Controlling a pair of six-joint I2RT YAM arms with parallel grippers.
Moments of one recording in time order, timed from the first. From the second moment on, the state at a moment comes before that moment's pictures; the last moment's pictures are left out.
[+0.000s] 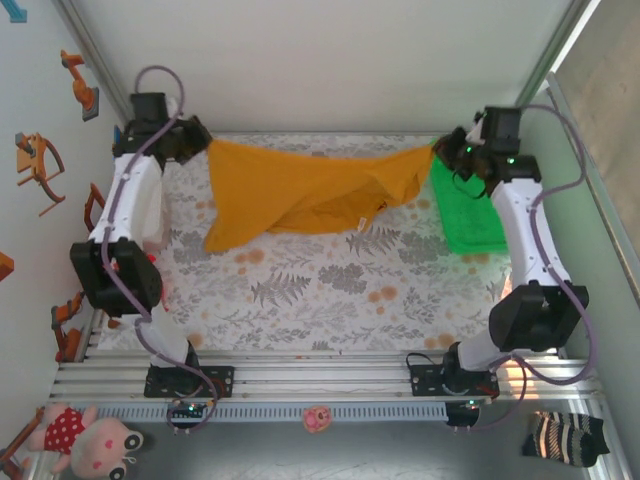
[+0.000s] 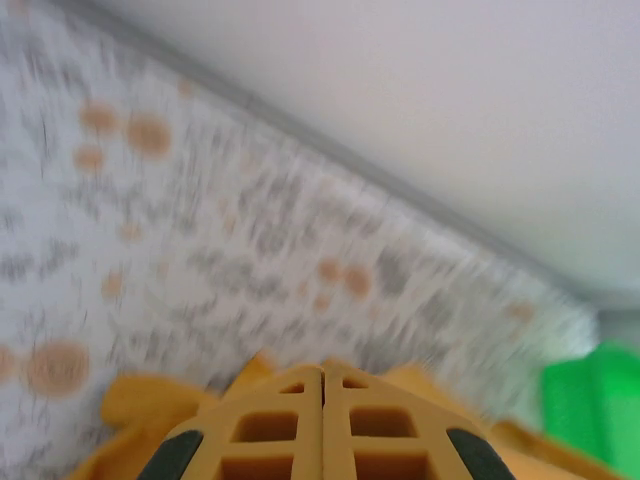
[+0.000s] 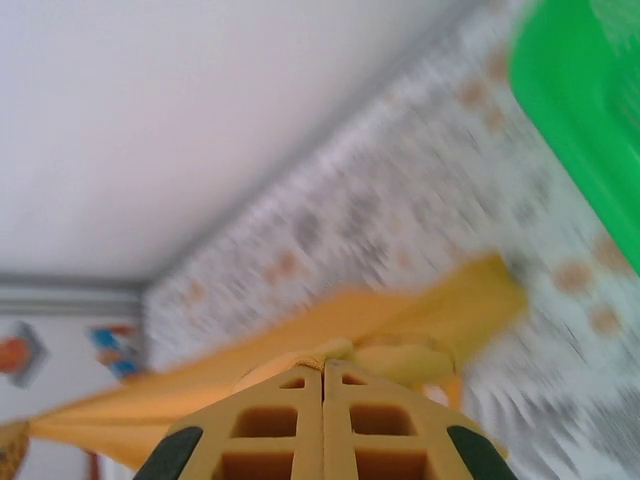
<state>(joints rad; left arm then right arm) -0.01 1.74 1.77 -0.64 0.31 -0.56 -0.02 1.55 1.66 -0.67 -0.40 0.76</state>
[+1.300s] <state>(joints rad) 0.10 1.41 1.53 -0.56 0.34 -0.72 0.33 1.51 1.35 -0.44 -0.48 0.86</state>
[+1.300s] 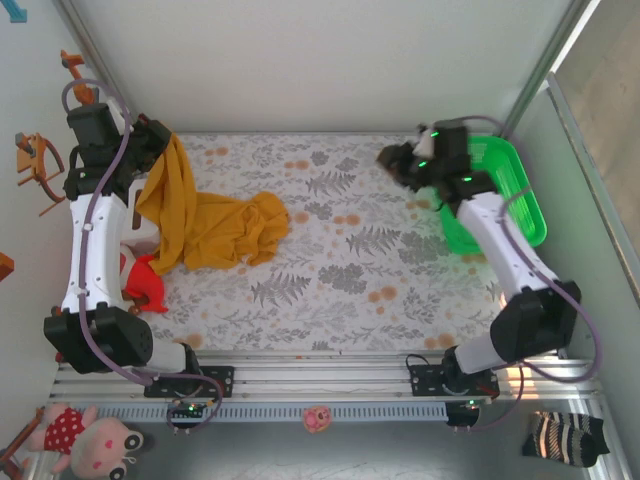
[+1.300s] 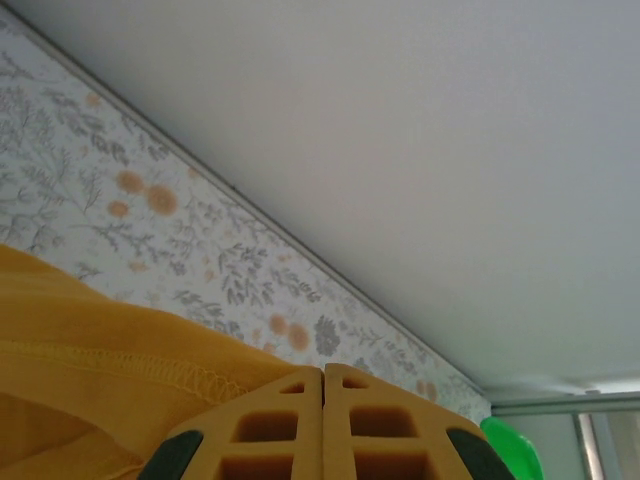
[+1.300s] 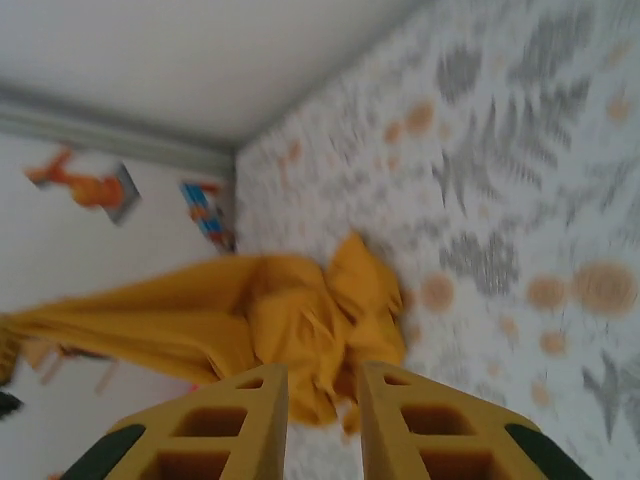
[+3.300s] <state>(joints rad) 0.13 1.38 1.58 -0.57 0.30 -0.67 0.46 1.89 2.04 -0.51 -0.50 0.81</state>
